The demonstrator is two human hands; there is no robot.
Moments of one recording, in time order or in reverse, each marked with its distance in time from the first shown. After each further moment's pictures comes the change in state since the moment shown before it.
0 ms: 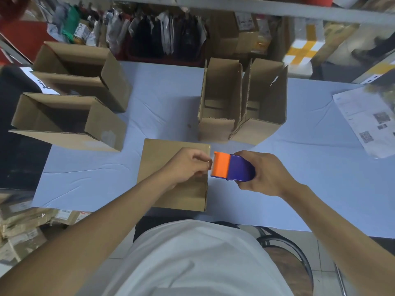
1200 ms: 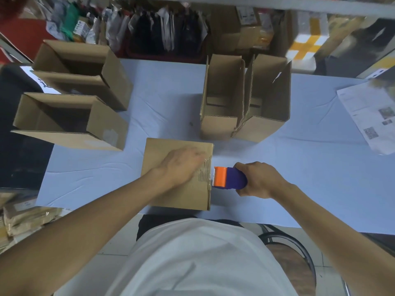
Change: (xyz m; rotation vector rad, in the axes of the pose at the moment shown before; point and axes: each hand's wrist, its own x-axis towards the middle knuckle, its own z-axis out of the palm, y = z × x) left_hand 0.007 -0.007 -0.017 1.293 -0.032 0.395; right_hand 0.007 0.015 0.039 -0.239 -0.348 0.168
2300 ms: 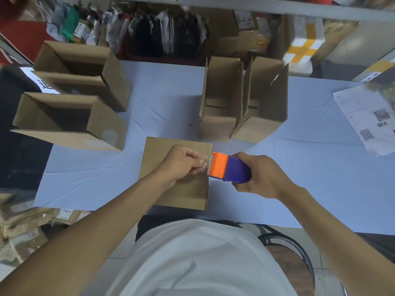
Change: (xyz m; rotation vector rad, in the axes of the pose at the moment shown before) left_hand -0.005 0.012 0.003 -1.312 0.136 -0.507; right_hand -0.023 -0.018 -0.027 0.297 0.260 -0.113
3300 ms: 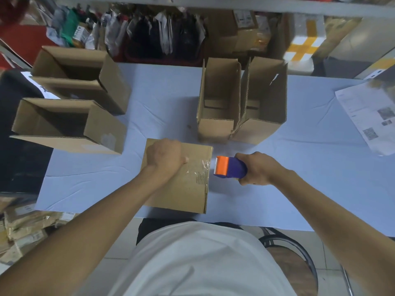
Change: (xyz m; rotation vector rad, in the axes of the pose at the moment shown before) left_hand 0.024 0.017 -0.018 1.234 0.324 0.049; right_hand 0.043 0.049 0.009 -0.240 -0.279 0.151
